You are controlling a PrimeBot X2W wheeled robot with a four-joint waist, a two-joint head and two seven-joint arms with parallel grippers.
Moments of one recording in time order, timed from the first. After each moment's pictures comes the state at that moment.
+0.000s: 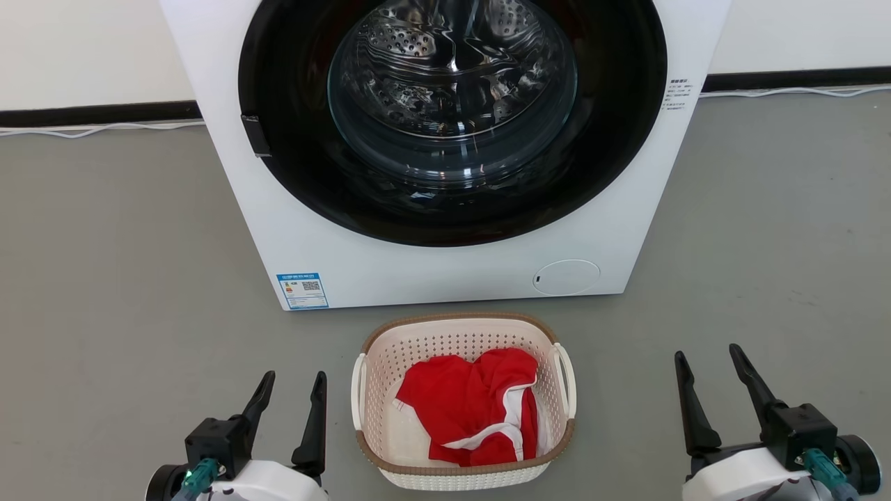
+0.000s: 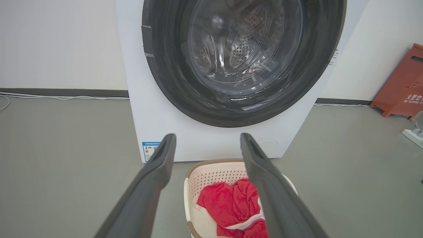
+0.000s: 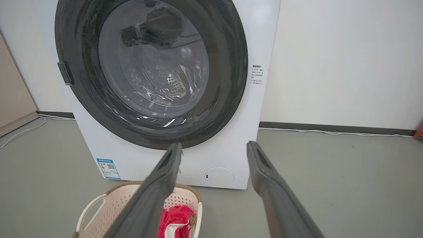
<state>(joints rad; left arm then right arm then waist) -0.03 0.04 -0.07 0.32 -0.19 -0.09 -0.25 -0.02 -0.04 -0.11 0.28 -0.05 0.12 -0.25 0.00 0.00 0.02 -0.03</state>
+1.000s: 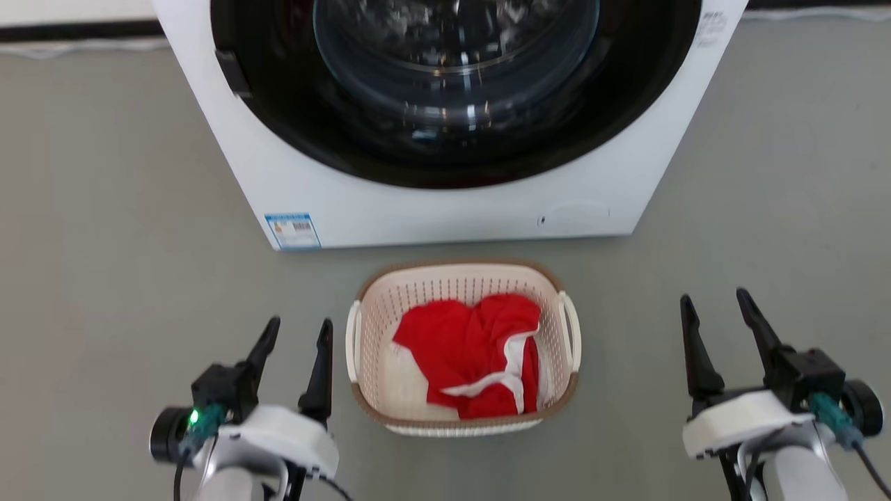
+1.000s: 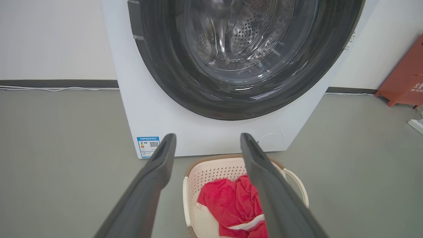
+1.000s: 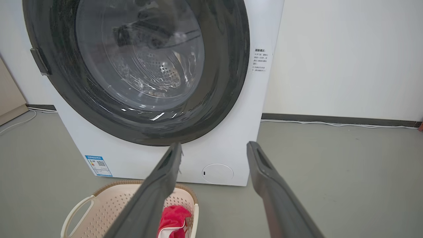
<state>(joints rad) -0.16 0.04 -0.09 0.36 -0.17 -0.08 -0.26 -0.16 -0.04 -0.13 0.32 -0.05 0.12 -0.25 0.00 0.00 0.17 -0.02</state>
